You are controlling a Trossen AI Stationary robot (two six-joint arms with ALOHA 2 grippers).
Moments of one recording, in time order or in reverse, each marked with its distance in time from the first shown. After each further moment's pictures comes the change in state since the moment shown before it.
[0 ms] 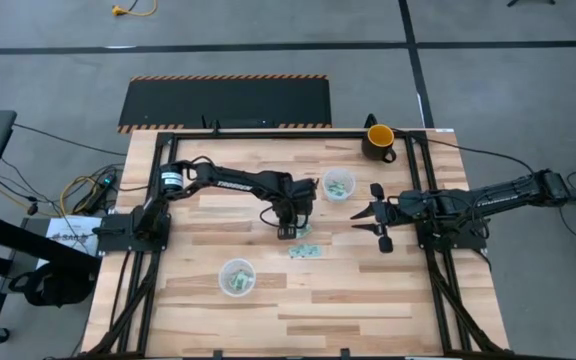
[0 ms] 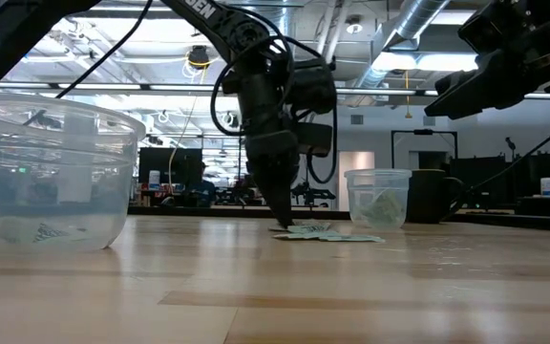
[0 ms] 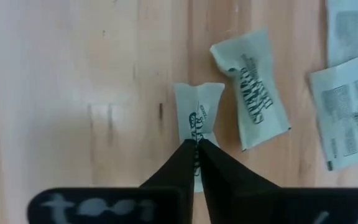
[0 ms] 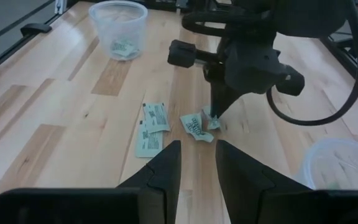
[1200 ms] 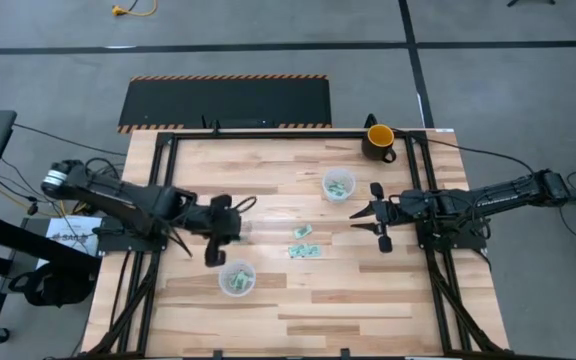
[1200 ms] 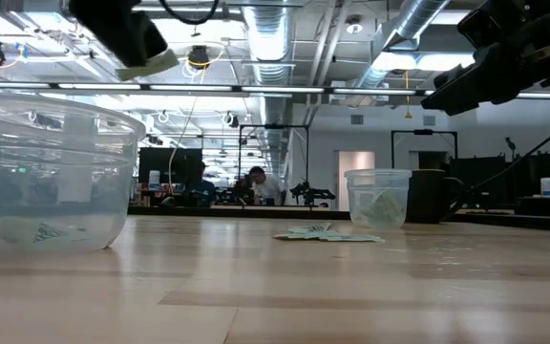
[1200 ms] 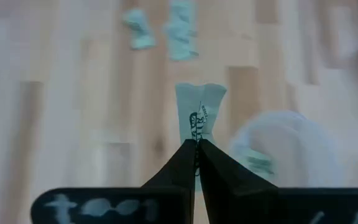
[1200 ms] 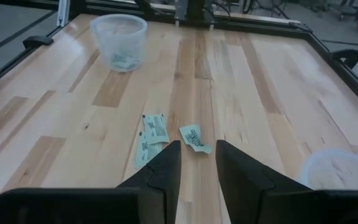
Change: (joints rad) left arm -0.387 -0.945 -0.546 -0.056 -0.234 -0.356; right arm 0.000 0.000 0.000 0.041 0.000 0.000
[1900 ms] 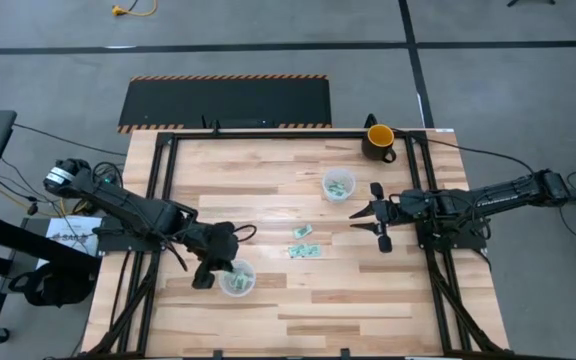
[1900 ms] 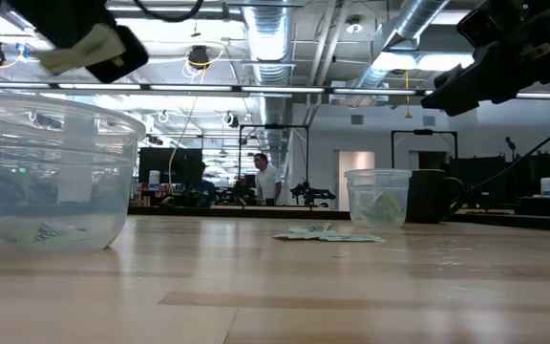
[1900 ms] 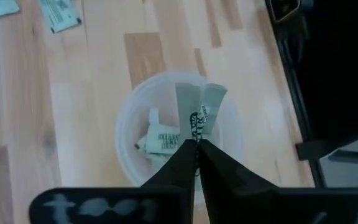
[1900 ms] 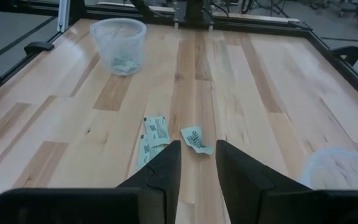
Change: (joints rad) left arm -0.119 0.015 -0.122 0.161 0.247 -0.044; right arm 0.000 0.000 0.000 0.005 0.000 0.028
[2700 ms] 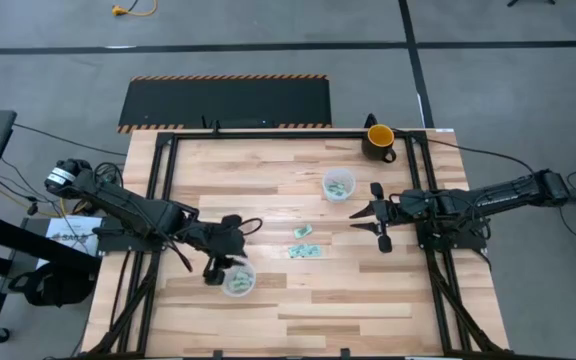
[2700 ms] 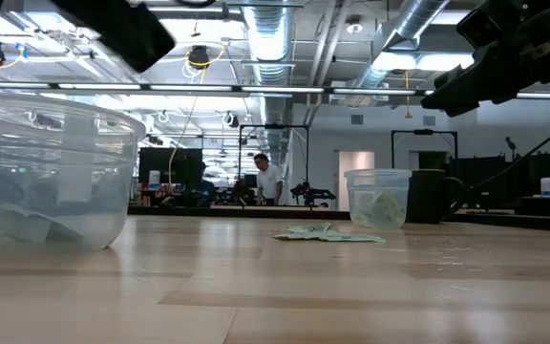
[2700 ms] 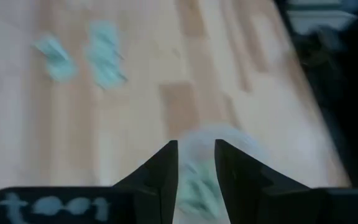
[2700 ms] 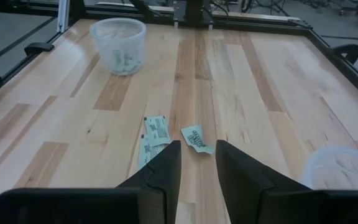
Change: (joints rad) left arm 0.013 0.015 0.002 0.127 -0.153 0.059; right arm 0.000 0.000 0.000 -0.002 0.000 0.008
